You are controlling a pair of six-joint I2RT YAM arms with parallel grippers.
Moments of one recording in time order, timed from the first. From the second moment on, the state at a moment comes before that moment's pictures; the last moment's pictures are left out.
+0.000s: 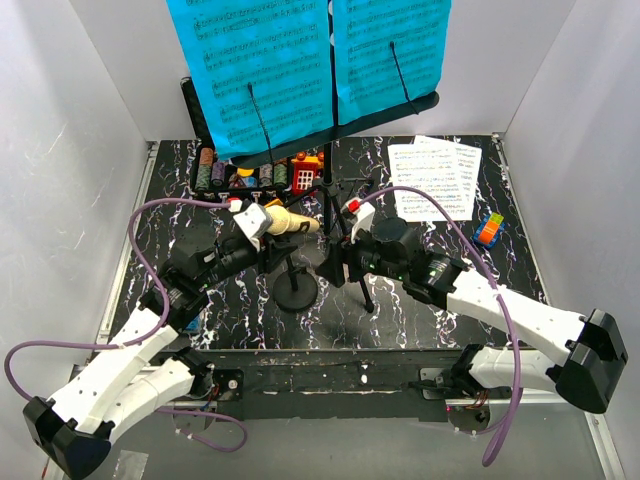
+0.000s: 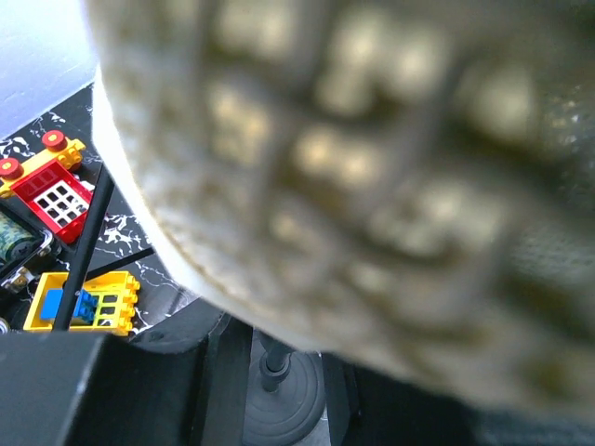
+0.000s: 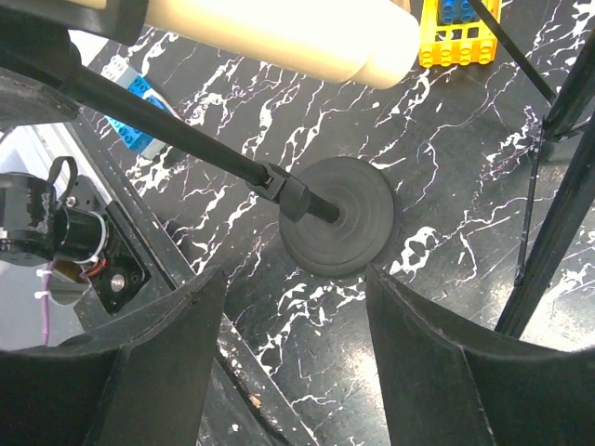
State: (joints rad) left arm -0.61 0.79 0.77 -0.12 0.37 0.05; right arm 0.94 1.15 0.87 -0.13 -0.12 0.37
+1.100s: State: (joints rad) left arm -0.60 0.74 0.73 -0.09 0.41 -0.03; right arm 0.85 1.41 0.84 0.15 -0.53 0.55
